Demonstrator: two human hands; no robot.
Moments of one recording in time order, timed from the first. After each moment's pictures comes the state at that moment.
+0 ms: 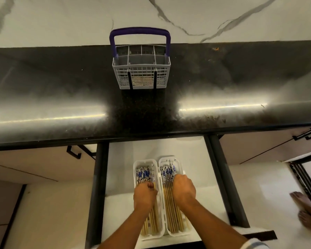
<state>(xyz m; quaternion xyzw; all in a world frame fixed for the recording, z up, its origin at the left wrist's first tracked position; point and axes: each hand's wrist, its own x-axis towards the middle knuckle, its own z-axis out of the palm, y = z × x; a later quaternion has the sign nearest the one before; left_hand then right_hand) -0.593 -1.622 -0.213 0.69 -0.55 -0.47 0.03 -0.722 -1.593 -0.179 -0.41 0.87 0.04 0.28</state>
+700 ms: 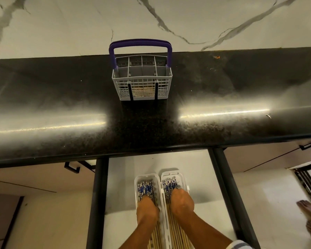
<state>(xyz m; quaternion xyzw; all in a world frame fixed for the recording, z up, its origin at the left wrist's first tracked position) -0.602 -1.641 -0.236 0.71 -0.57 -0.41 -0.06 -0.718 -1.613 -0.199 -0.45 0.84 0.08 0.29</state>
